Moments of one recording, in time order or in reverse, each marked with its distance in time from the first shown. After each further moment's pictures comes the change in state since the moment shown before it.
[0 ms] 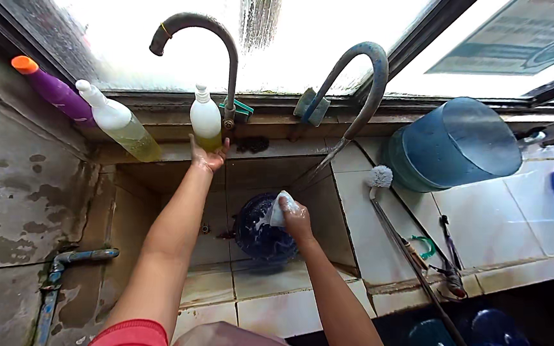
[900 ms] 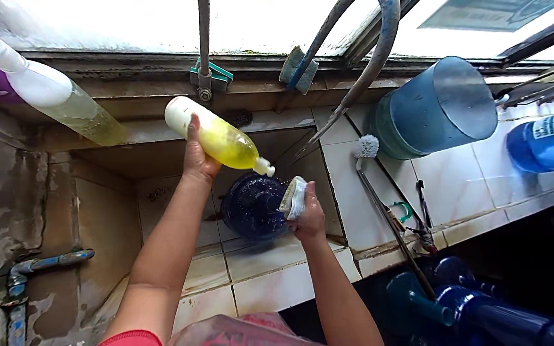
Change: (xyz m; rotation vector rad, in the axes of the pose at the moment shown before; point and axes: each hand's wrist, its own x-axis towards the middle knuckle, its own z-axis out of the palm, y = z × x) left_hand -0.069 -0.043 -0.001 0.115 -0.305 0.134; right_hand -0.048 0.001 -0.018 0.627 0.171 0.064
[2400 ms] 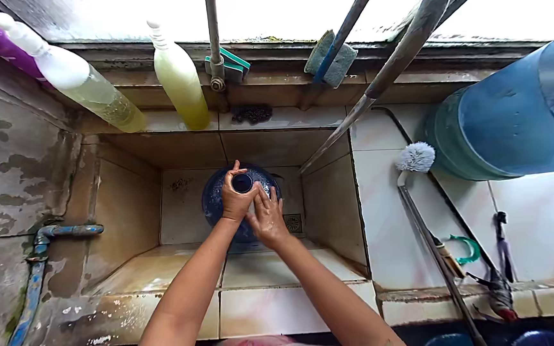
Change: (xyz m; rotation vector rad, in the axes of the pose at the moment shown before) left_hand -0.050 -0.139 -0.080 1.096 0.105 0.538; right_hand 0.058 0.116 0.014 -0.925 -0.559 -0.576
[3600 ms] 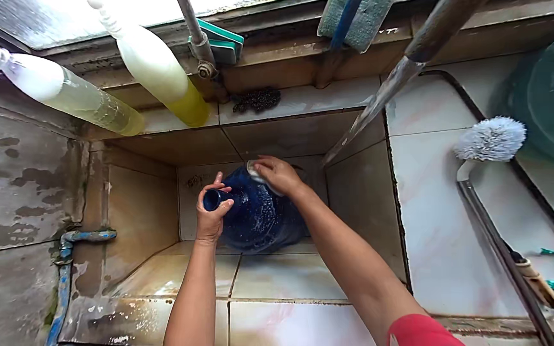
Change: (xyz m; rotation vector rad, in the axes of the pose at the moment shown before) left_hand -0.019 -0.029 -0.067 -0.359 0.093 -0.223; right_hand 0.125 0.043 -0.008 0.406 -0.242 0.049
